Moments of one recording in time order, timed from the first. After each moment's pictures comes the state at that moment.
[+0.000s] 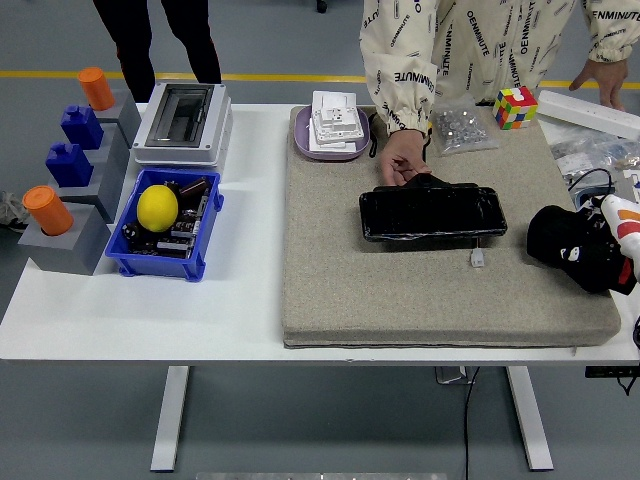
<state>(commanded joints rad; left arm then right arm) 0.00 0.14 -1.53 -0.18 1.27 0.03 0.15 0.35 -0.41 1.14 0.99 -1.99 -0.25 -0.06</state>
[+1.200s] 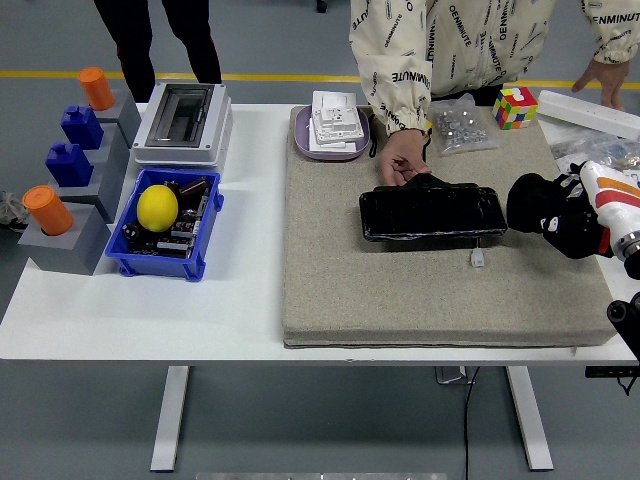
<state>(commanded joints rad) 0.00 0.15 -1.52 -0.18 1.27 0.03 0.15 0.42 -0.35 1.11 1.04 -2.00 -0.27 -0.10</state>
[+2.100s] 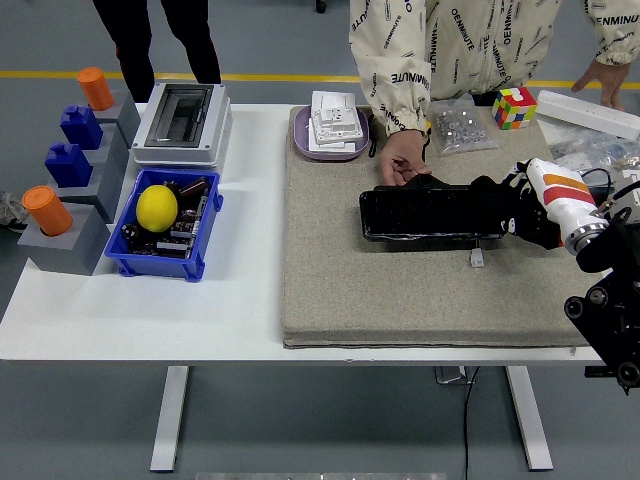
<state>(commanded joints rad) 0.00 0.15 -1.53 -0.18 1.27 0.03 0.15 0.49 -0.28 1.00 1.03 -2.00 -0.26 -0.11</state>
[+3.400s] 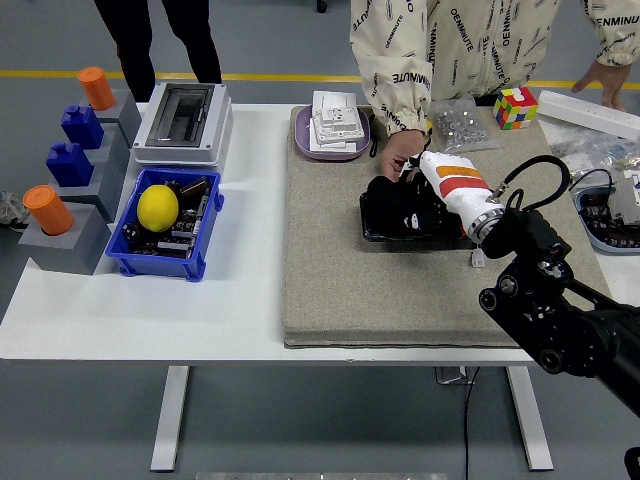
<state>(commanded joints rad) -0.01 0.16 -1.53 -0.18 1.27 0.03 0.16 0.64 -0.10 0.80 1.01 -1.99 -0.26 -0.12</state>
